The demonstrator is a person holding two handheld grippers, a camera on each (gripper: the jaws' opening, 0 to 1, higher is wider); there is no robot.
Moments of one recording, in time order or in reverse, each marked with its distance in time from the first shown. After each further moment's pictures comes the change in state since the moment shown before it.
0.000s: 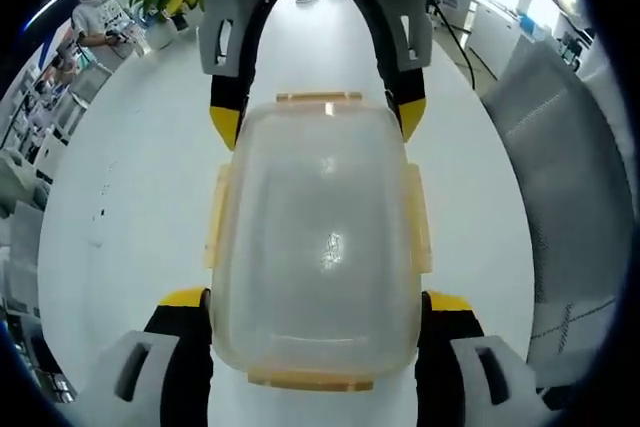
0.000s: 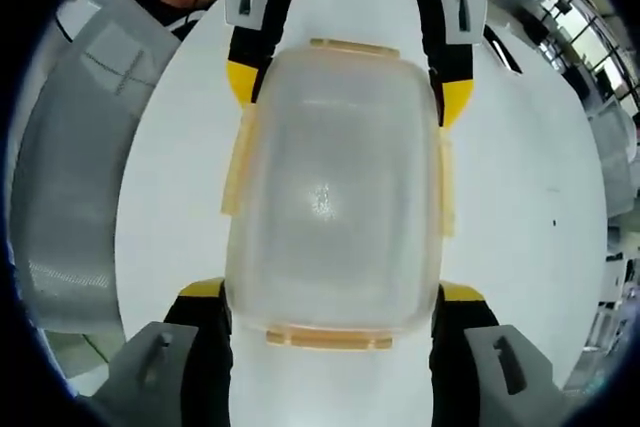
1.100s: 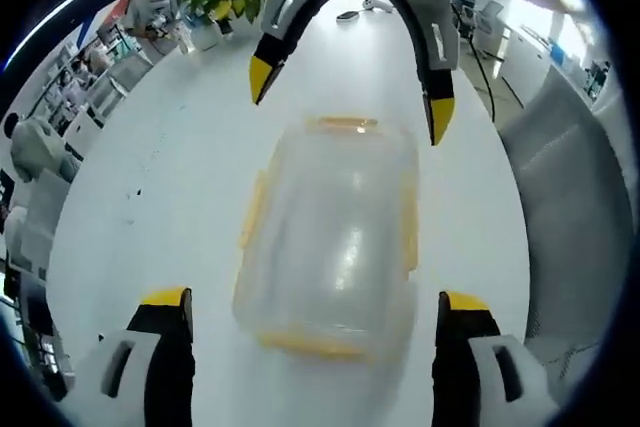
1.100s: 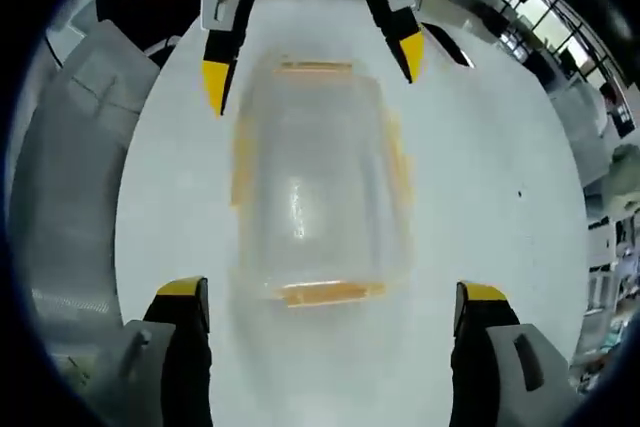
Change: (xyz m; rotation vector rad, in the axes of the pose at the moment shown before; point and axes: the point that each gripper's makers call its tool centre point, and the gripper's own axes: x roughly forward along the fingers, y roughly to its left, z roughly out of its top) left arm -0.044 0.005 0.003 -0.146 -0.122 0.143; right arm -0.044 -0.005 -0.004 0.168 -0.141 -0.143
